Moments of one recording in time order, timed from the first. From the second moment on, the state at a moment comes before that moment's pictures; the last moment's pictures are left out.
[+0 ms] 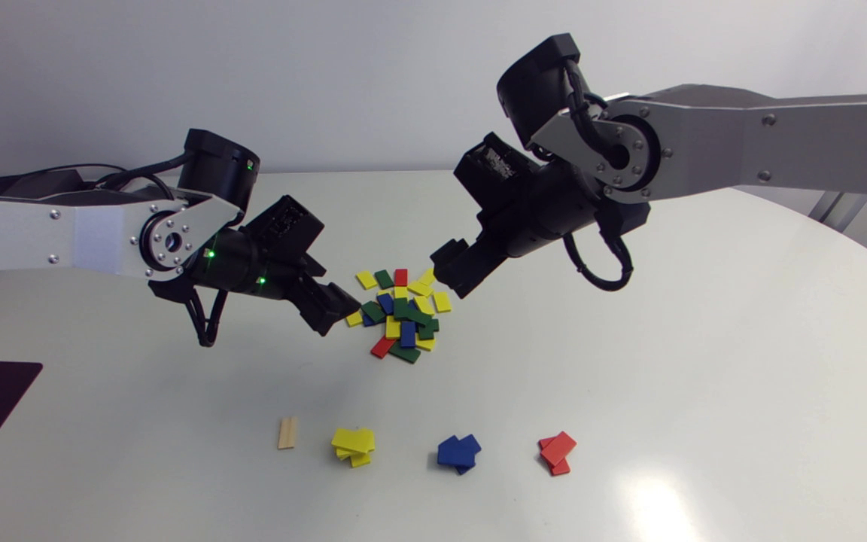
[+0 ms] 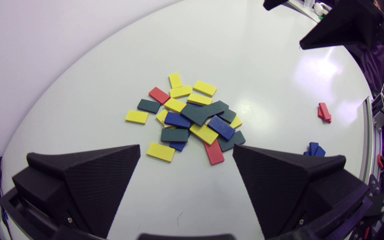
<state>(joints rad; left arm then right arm) -0.29 1.63 1.02 -0.23 0.28 0.48 0.54 1.66 1.33 -0.46 -0.13 -0.24</state>
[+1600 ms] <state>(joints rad) -0.44 2.02 1.38 -0.32 0.16 0.30 0.44 1.59 1.27 -0.44 -0.13 -0.26</state>
